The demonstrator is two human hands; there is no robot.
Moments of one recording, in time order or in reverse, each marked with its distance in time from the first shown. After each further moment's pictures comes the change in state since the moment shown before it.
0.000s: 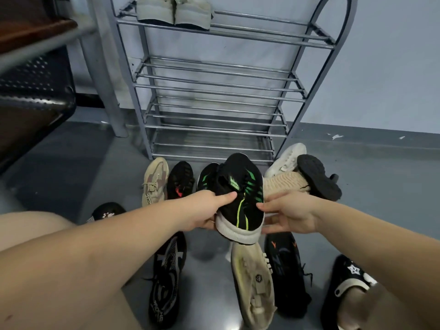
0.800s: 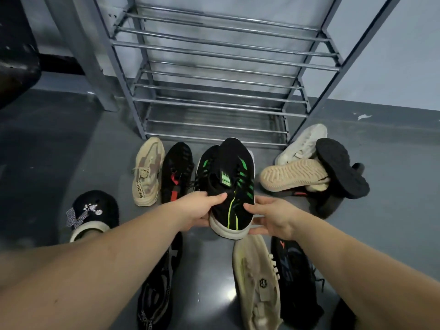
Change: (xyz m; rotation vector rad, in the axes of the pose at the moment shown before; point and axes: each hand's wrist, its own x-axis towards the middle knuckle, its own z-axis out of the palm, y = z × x) left_hand 0.111 -0.046 -0.030 -0.172 0.057 -0.138; right_hand 0.132 0.037 -0.028 0.049 -0.014 -0.016
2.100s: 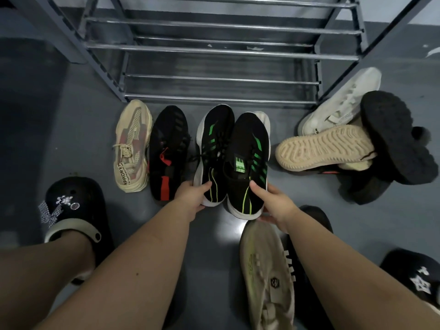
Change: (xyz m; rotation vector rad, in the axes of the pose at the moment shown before) left_hand 0.143 -0.046 -0.028 -0.168 0.429 -0.210; right_hand 0.125 0.041 -0.039 0.043 0.291 0.143
